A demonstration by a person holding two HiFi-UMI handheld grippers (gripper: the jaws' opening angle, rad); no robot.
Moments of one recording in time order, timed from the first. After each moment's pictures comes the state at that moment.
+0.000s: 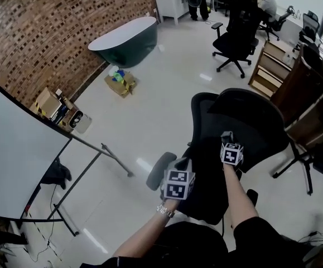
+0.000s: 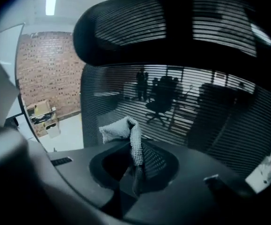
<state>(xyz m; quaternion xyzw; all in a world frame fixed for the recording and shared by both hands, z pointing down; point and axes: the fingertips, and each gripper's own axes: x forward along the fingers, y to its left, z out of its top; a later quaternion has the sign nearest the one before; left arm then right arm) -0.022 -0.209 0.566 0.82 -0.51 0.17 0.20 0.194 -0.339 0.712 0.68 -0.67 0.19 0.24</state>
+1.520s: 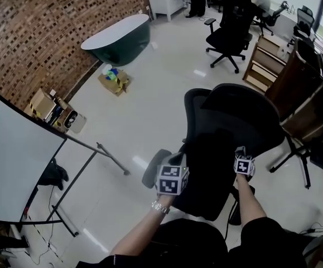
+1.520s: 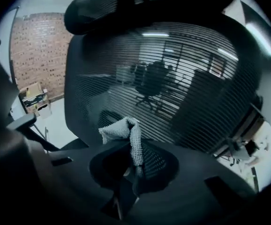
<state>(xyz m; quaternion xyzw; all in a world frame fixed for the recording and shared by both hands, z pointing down) -0.022 -0.216 0.558 0.82 -0.51 0.16 0.21 0.310 -0.257 0.790 0.68 -0.62 0.22 0.32</state>
